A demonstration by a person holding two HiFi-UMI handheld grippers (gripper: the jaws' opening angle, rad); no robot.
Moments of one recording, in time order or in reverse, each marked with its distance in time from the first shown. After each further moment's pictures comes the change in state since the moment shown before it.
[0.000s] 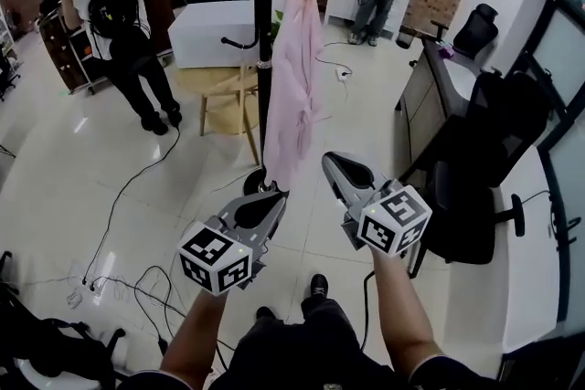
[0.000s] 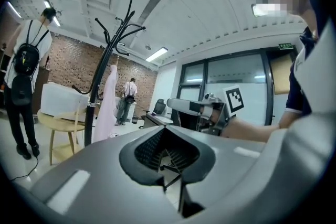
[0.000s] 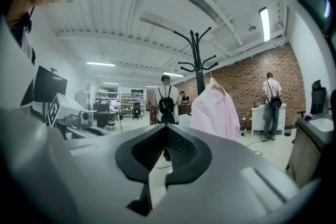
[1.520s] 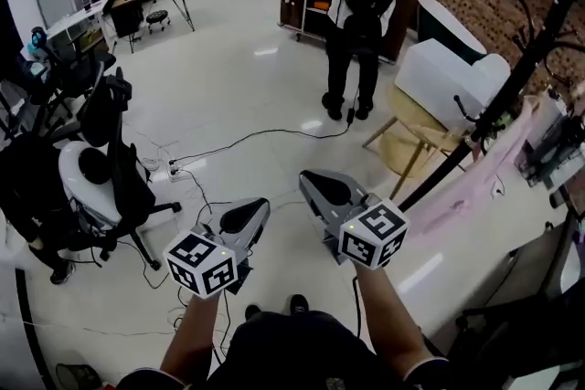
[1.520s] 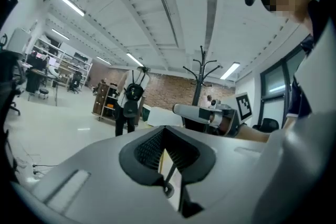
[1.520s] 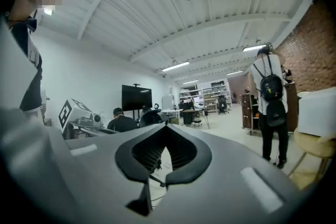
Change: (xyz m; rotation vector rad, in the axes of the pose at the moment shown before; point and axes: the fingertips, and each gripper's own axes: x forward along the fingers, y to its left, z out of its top) left arm -0.326 0.064 -0.016 -0.135 -0.258 0.913; right arm 0.148 0.350 -0.014 -0.011 0.081 0.987
